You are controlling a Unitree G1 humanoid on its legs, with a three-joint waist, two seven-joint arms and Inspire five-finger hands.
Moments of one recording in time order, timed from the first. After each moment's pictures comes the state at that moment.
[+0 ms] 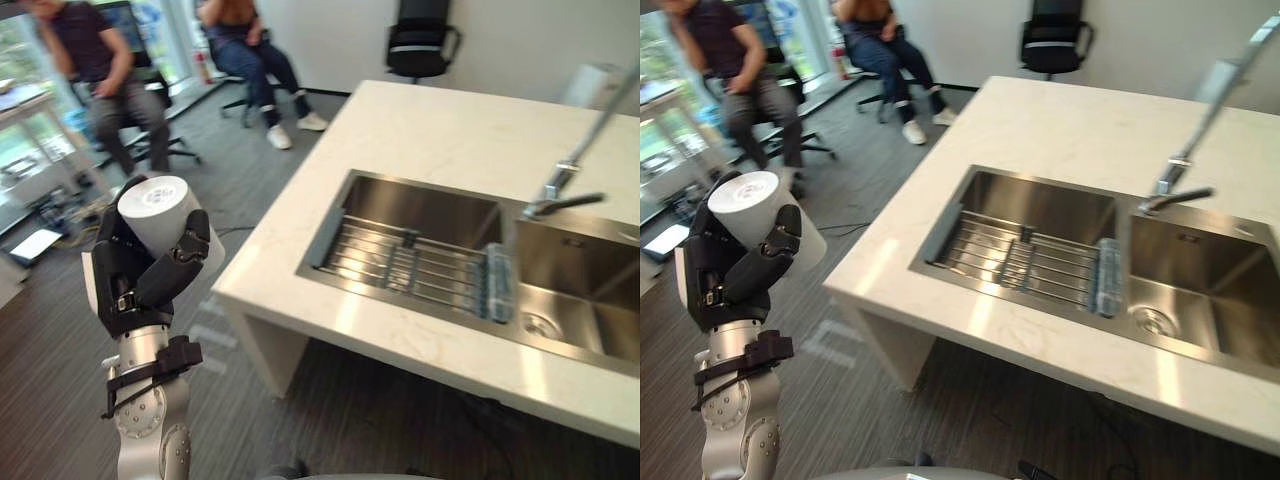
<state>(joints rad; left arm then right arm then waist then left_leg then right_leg) 0.28 0.12 0.19 -0.44 -0.35 -0.30 0.17 0.13 -0.15 -0.31 1.17 0.34 0.16 0.03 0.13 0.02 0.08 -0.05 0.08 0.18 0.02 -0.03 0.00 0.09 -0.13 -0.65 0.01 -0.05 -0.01</state>
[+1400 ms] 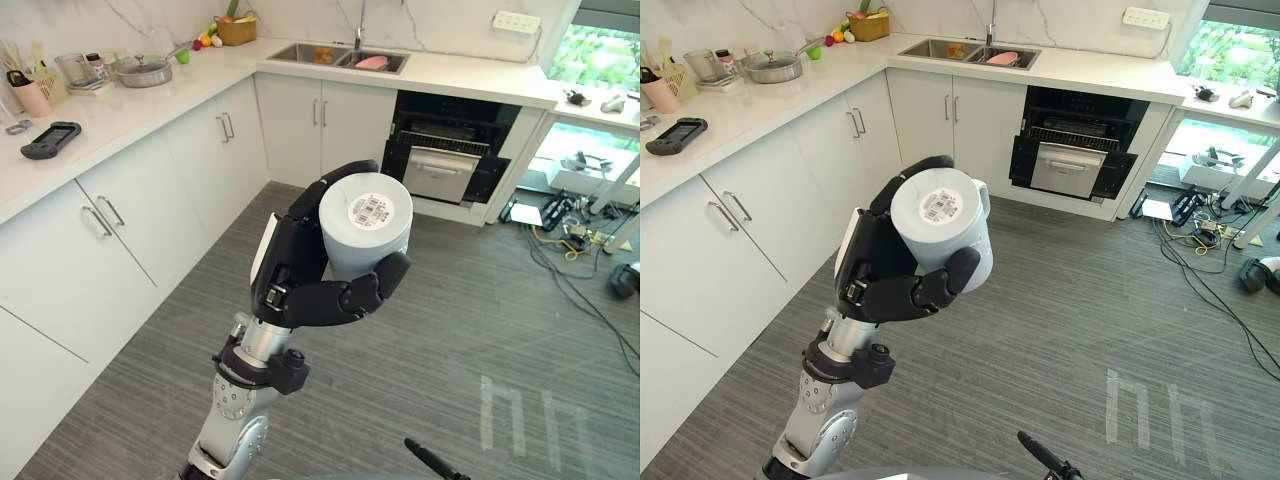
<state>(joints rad) 0.06 0.21 -0.43 -0.34 -0.39 -0.49 -0.13 0.17 -0.06 -0.23 0.98 0.55 0.14 -0.17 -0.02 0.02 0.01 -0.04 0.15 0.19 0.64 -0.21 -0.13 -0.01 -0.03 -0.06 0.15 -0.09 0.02</state>
